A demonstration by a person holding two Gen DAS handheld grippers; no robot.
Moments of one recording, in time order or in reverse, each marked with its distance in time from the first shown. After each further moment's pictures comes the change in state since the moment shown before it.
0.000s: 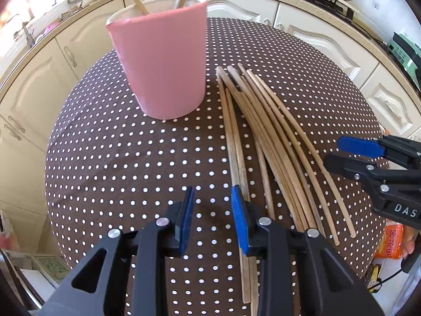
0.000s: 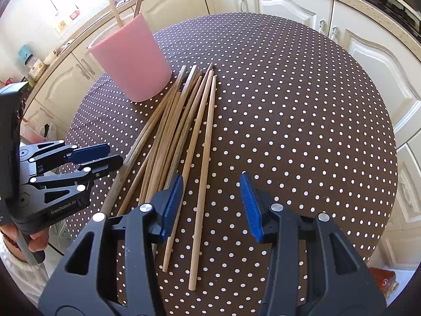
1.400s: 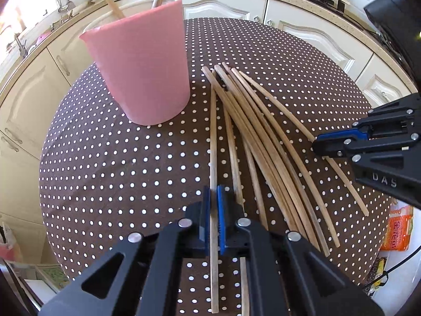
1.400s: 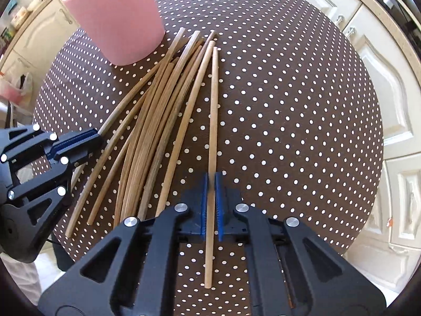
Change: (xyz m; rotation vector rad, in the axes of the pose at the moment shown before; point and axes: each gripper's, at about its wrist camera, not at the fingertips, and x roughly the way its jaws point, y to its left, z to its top) left arm 0.018 -0.022 0.010 0.038 -0.015 -0.019; right arm 0.049 0.012 0.054 -0.144 0.283 -0.156
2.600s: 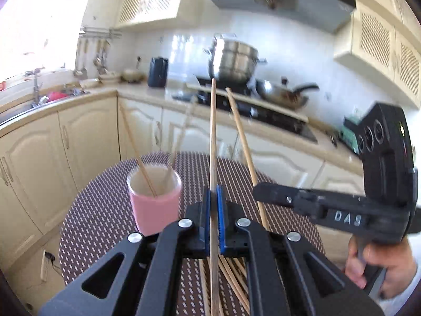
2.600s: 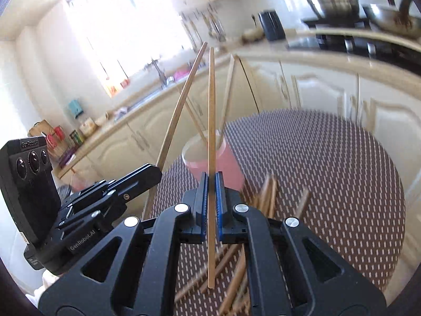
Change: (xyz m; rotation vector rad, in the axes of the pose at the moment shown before) left arm -0.166 0.023 -0.001 -0.090 -0.661 -0.141; right arm -0.146 -0.001 -0.042 0.139 -0.753 0.389
